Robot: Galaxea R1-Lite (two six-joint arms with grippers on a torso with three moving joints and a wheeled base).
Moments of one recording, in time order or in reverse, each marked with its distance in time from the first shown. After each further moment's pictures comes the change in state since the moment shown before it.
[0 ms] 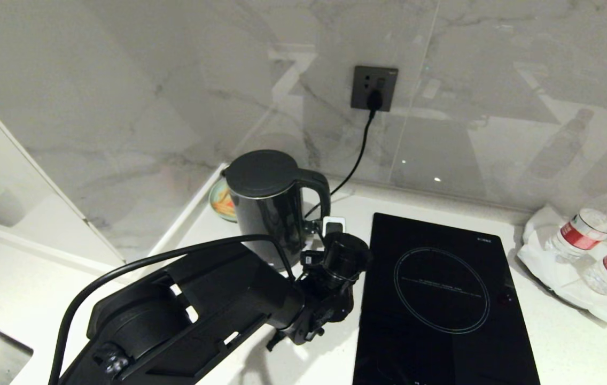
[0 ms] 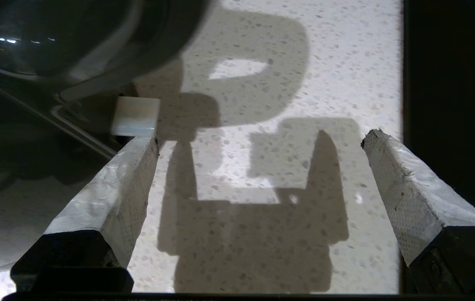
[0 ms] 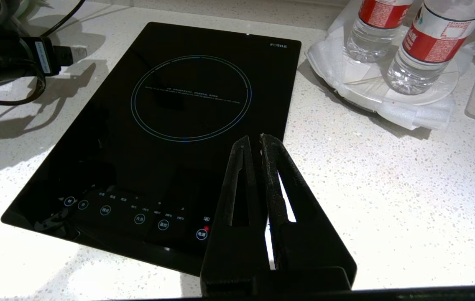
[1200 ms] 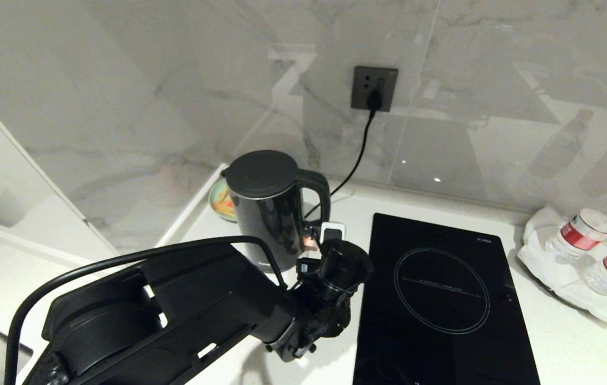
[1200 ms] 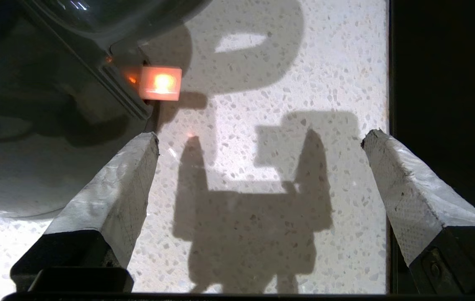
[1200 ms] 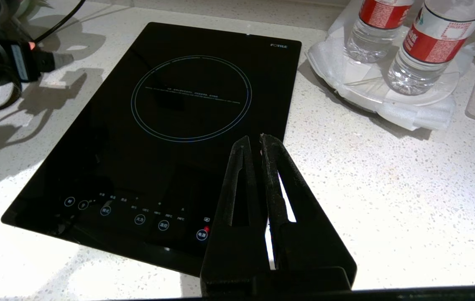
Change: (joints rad) left arm -0.037 -0.098 0.165 -0.016 -0.003 -0.007; right arm 0.000 0.000 0.000 0.000 0.000 0.000
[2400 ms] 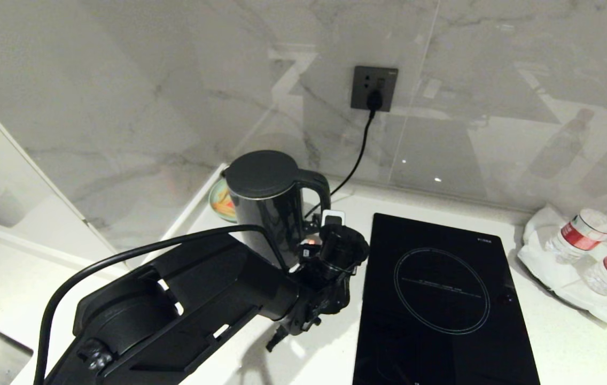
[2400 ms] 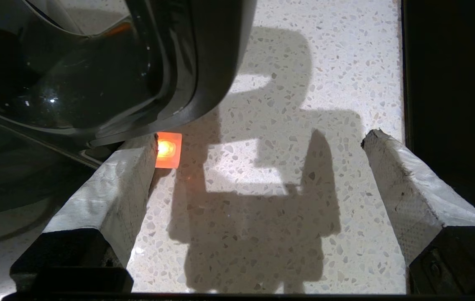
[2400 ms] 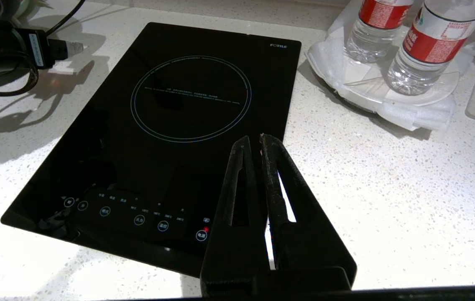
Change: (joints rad) left arm 0.066 0.071 -0.176 0.080 -0.029 0.033; right arm 0.000 0.000 0.000 0.000 0.000 0.001
